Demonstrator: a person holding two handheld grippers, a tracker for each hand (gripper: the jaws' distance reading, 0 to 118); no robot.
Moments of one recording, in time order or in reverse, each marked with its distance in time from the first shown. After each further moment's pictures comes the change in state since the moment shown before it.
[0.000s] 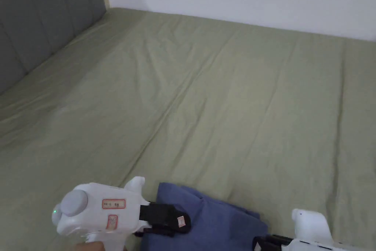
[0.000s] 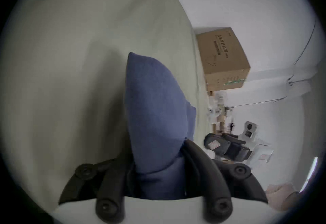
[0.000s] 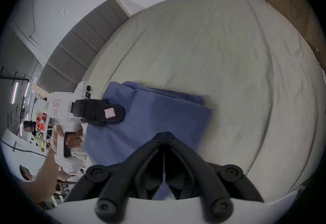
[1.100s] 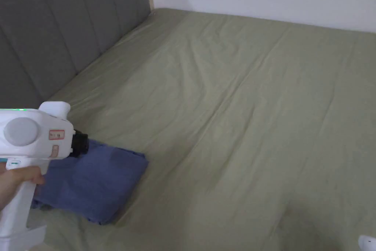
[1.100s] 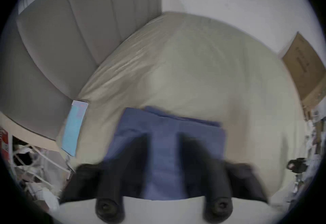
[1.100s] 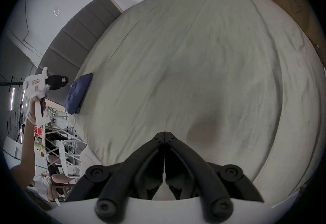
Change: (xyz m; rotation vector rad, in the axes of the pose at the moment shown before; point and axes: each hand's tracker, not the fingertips) left arm 0.012 0.076 0.186 0.379 0.849 -0.198; right arm 0.014 0.010 -0.027 -0.049 -0.026 -0.043
